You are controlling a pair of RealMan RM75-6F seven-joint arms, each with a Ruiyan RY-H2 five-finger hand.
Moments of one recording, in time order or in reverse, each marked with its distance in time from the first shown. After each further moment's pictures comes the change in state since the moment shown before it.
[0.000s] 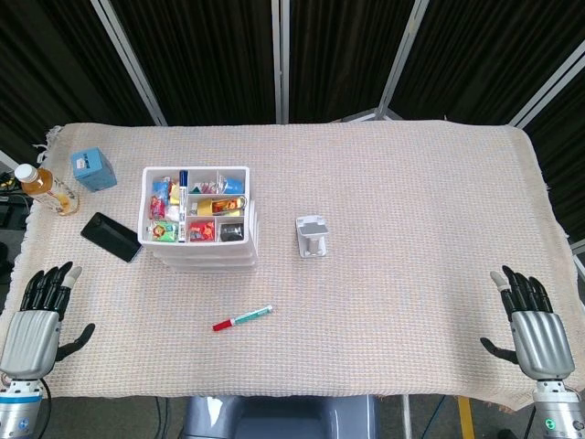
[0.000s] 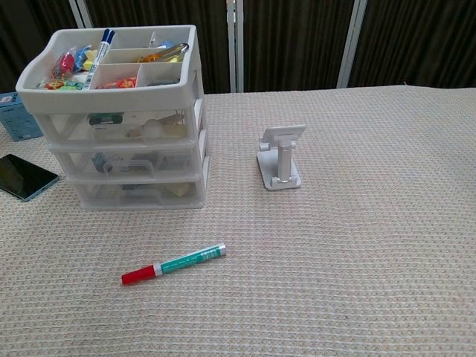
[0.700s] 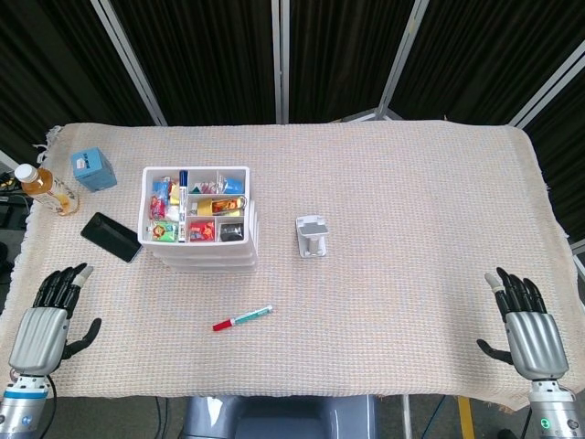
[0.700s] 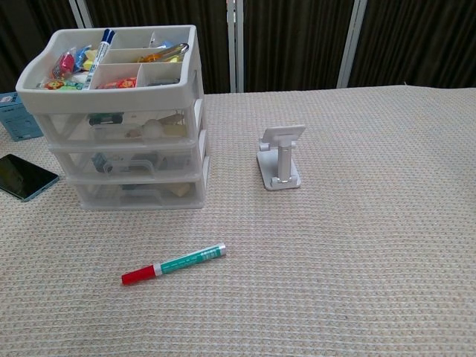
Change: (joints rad) left arm -0.027 0.003 0.001 -0.003 0.015 -0.045 -0.112; right arm 0.004 -0.008 -0.005 -0.004 0.003 -0.016 -0.022
